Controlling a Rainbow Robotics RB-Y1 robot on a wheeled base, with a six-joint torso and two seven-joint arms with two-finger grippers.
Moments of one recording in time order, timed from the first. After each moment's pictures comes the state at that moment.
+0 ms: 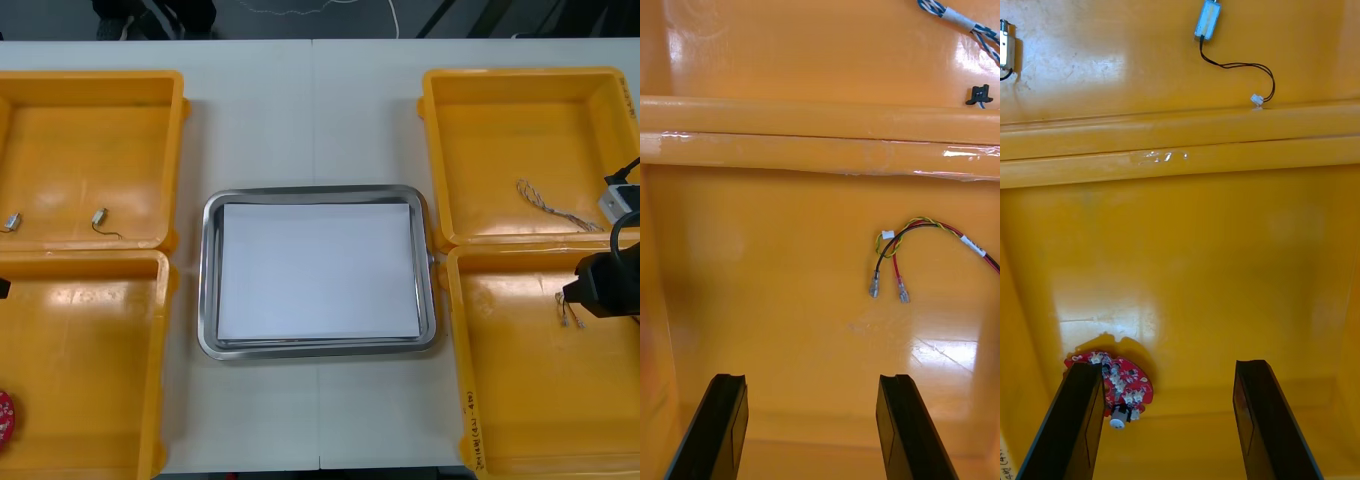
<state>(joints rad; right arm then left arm) -0.11 -0.79 -0.15 -2.29 -0.88 1.82 1.18 -0.06 0.85 0.40 -2.22 0.96 1.91 -1.35</state>
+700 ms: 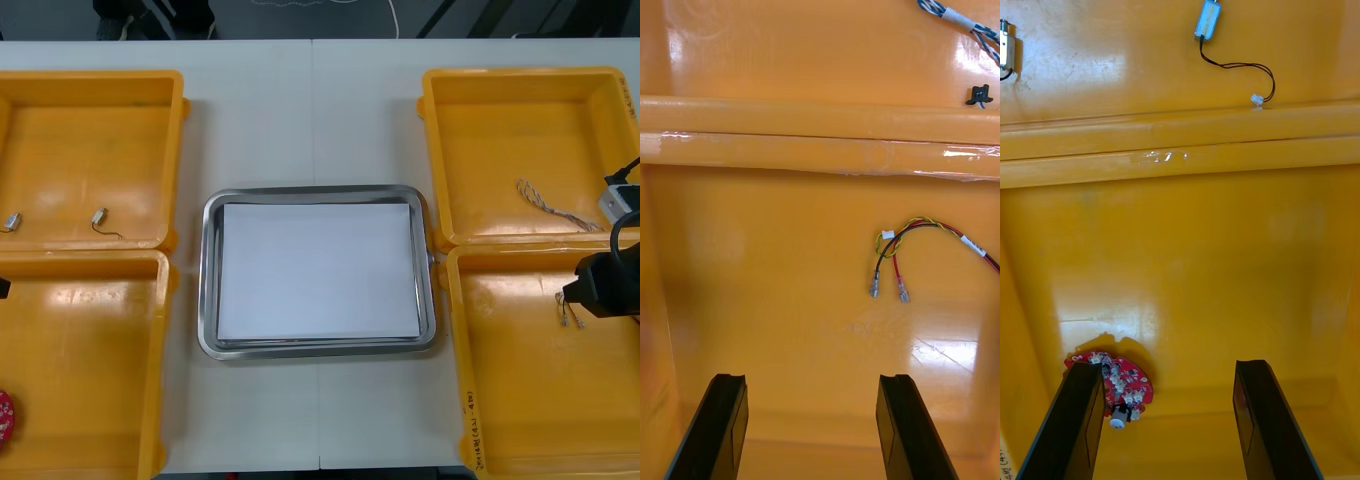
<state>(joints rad) -0.11 -0.79 -0.15 -2.29 -0.88 1.82 1.18 -0.06 0.85 0.40 -2.22 0.96 1.91 -1.35</state>
